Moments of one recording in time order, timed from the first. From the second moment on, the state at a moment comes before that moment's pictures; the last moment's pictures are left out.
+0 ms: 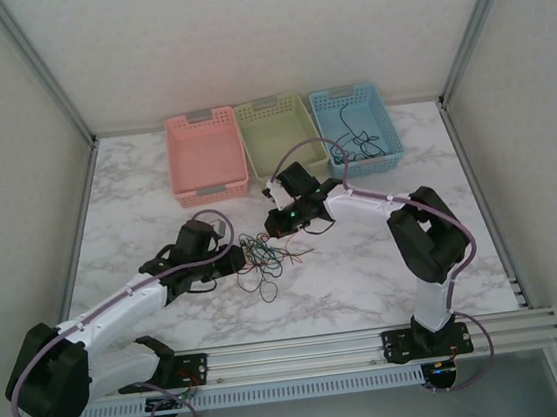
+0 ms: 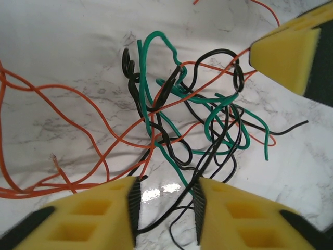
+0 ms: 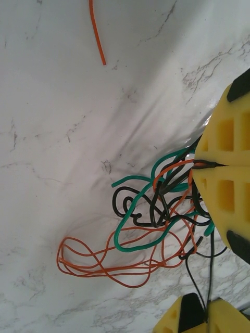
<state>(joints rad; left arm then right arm) -0.60 1.14 0.55 -0.27 0.19 -0.71 0.72 1.84 1.22 -0.39 -0.43 0.33</state>
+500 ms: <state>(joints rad) -0.60 1.01 0.55 -0.36 0.08 -0.71 0.65 1.71 1.11 -0.37 -0.41 0.36</state>
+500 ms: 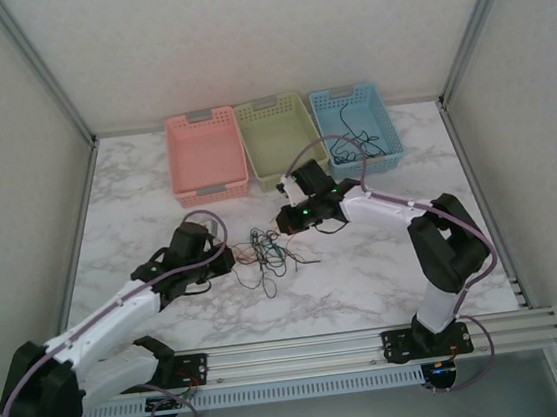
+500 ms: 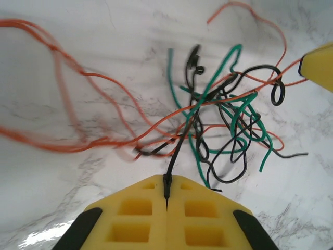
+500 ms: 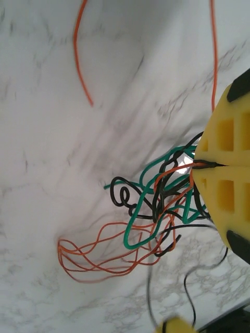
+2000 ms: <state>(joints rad) -0.59 1.71 1.92 -0.44 0.26 -0.66 0.34 1.50 0.71 -0.26 -0.36 0.46</state>
